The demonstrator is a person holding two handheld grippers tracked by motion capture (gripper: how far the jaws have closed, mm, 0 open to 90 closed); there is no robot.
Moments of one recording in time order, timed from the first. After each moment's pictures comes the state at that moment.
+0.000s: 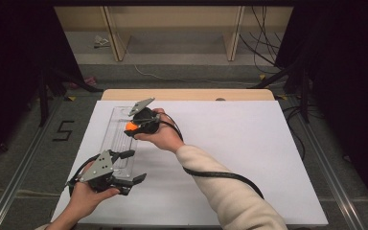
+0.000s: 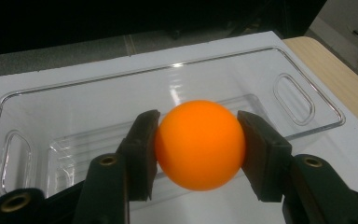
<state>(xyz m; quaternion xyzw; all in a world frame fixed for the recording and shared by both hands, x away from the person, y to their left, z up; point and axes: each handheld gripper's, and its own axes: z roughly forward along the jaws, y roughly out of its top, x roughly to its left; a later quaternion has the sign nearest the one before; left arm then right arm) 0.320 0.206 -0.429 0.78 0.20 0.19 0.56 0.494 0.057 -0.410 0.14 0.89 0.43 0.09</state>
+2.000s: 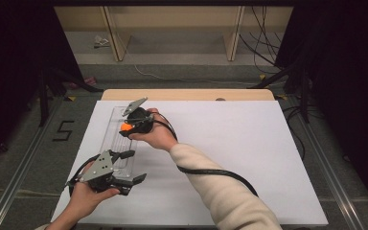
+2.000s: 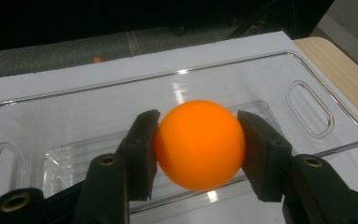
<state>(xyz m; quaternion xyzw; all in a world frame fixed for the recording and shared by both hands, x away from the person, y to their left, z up) 0.320 0.206 -0.429 0.78 0.20 0.19 0.56 0.499 0.076 -0.416 0.13 0.89 0.42 0.08</state>
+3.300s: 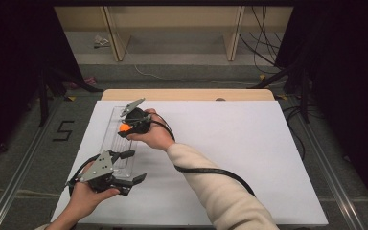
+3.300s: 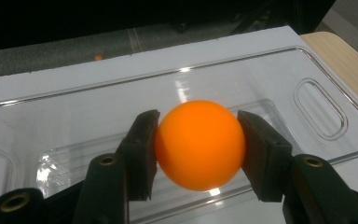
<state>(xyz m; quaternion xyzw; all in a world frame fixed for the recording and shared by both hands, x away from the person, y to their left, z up) 0.320 0.206 -0.429 0.78 0.20 0.19 0.56 0.504 0.084 -0.423 0.13 0.90 0.42 0.08</state>
